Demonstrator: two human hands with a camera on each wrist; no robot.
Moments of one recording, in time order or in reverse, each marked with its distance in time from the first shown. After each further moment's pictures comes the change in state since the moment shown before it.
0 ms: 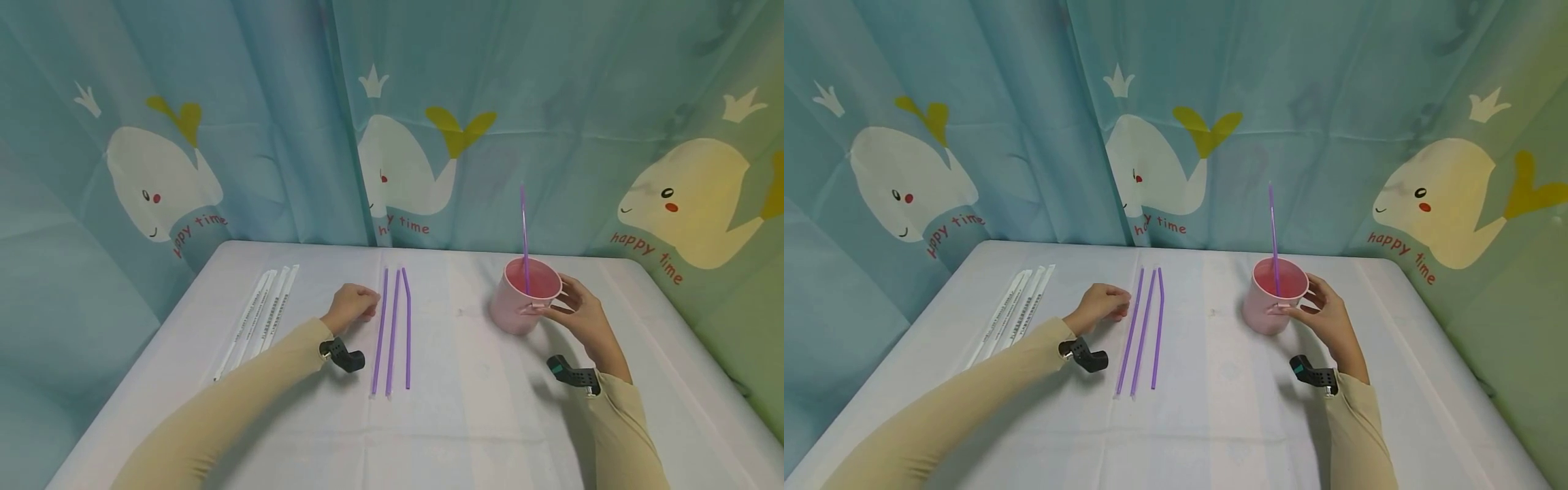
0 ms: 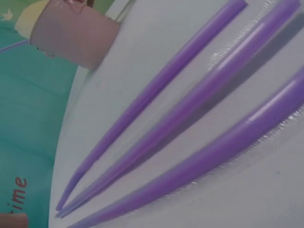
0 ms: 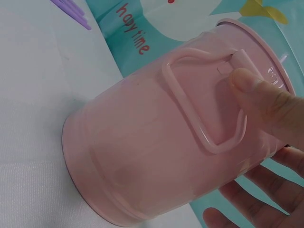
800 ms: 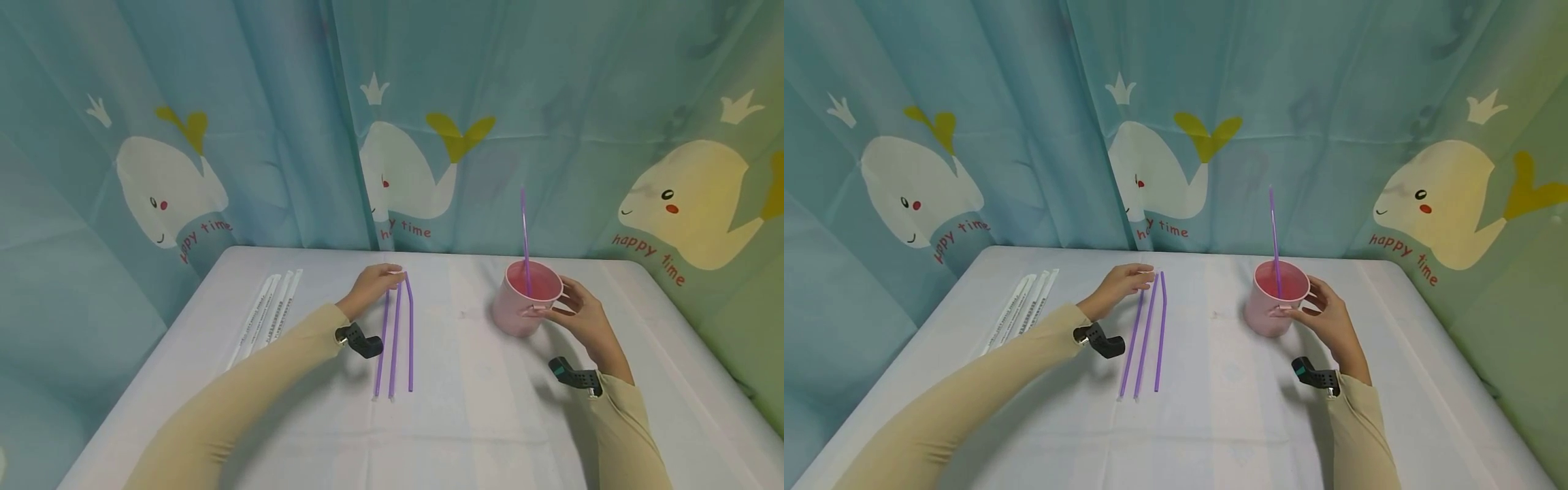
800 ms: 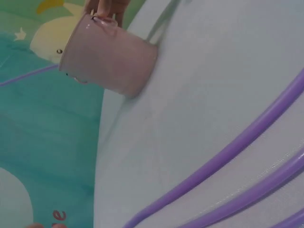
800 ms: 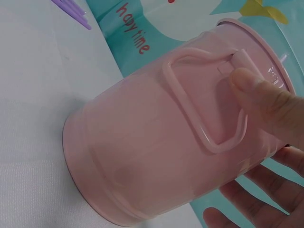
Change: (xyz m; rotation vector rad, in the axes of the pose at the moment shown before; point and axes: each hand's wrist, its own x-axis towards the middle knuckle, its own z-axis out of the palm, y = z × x) left_hand 0.001 0.047 0.006 0.026 -0.127 0.191; right_hand 0.000 0.001 0.000 -0.015 0.006 -0.021
